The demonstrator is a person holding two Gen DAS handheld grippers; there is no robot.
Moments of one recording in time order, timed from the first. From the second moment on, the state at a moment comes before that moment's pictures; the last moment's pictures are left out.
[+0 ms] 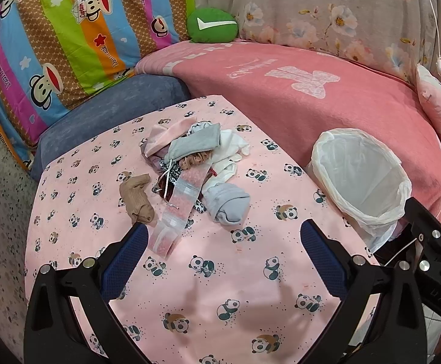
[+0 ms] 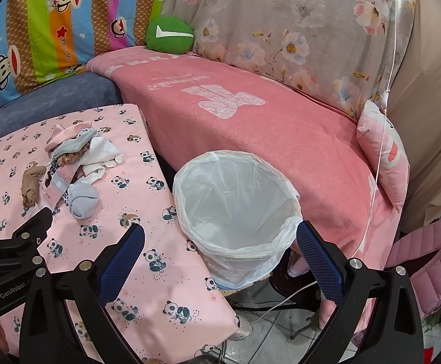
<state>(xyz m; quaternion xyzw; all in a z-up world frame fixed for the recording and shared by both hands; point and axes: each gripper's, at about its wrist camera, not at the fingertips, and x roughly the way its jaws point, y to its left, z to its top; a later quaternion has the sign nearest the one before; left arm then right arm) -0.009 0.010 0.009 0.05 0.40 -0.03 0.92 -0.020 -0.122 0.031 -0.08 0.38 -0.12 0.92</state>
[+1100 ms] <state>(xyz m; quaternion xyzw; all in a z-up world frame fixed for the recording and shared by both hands) -0.010 0.006 0.011 0.05 0.39 -0.03 0.92 -0.020 -0.126 0.033 -0.07 0.37 -0.12 0.92</state>
